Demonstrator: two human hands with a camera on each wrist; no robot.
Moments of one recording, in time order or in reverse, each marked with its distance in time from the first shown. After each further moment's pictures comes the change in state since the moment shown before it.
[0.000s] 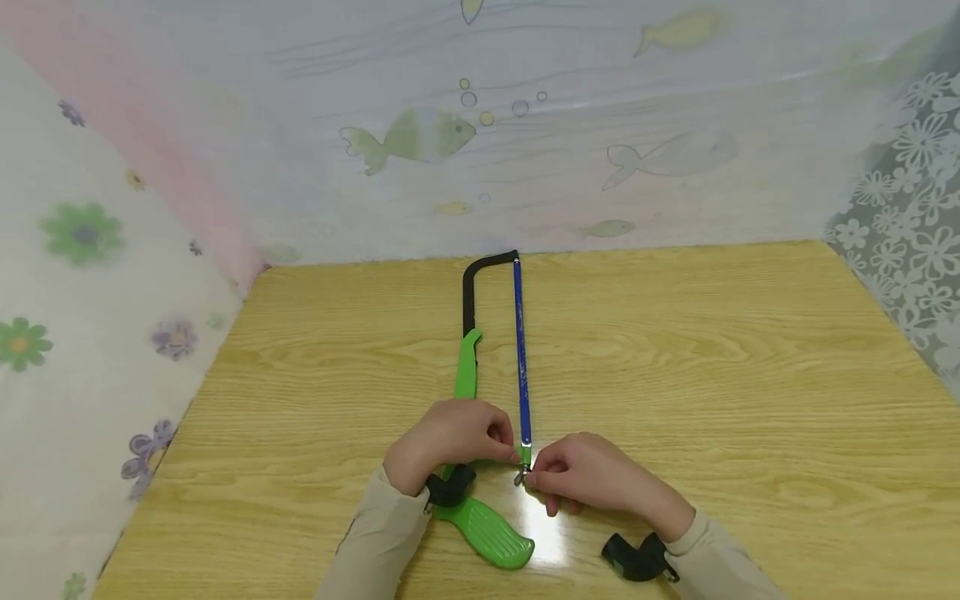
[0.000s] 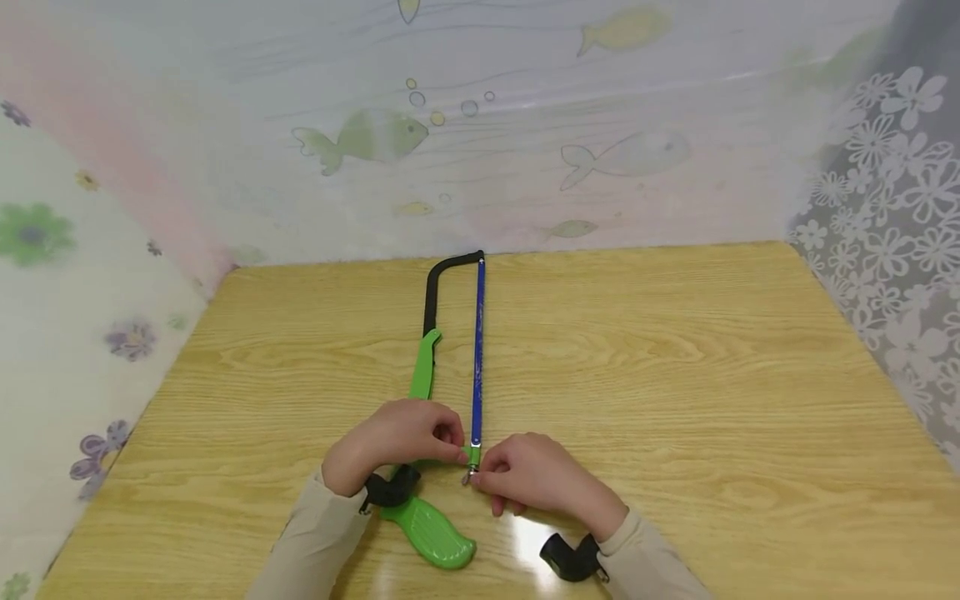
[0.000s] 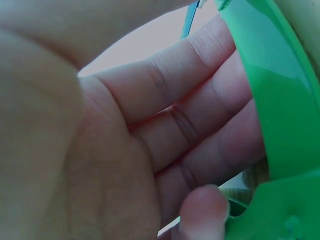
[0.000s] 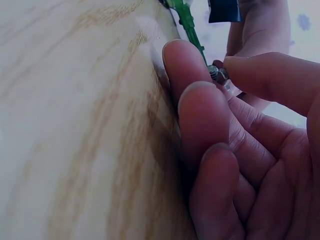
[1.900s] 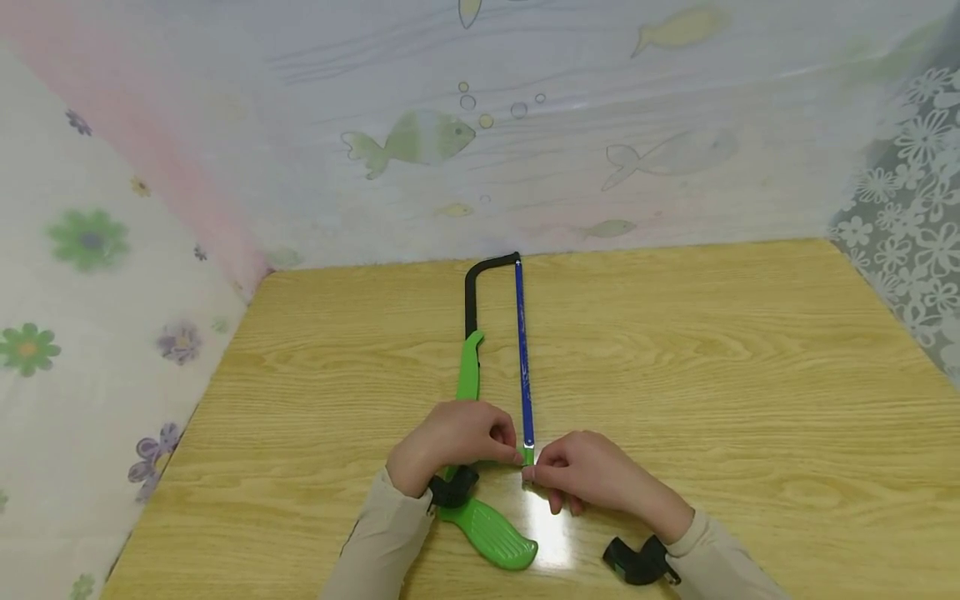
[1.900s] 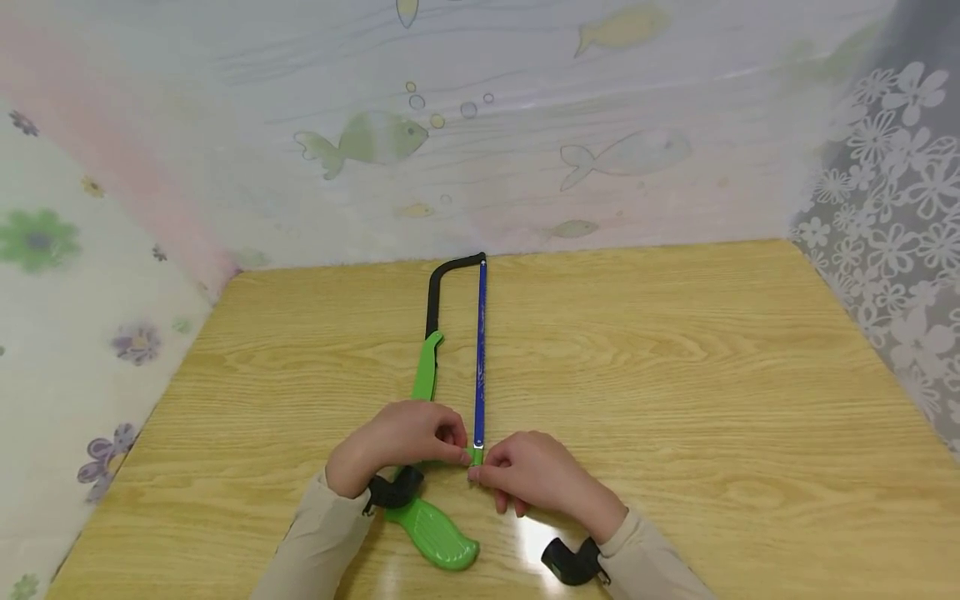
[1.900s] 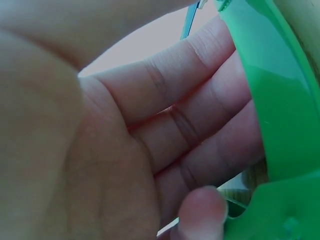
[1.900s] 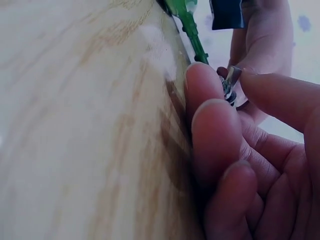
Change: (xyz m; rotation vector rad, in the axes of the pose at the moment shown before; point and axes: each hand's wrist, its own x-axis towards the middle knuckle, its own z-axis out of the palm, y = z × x) left_hand 0.000 0.002 -0.001 0.011 -0.001 -0.008; right_hand 0.002 0.002 0.002 0.017 0.038 0.013
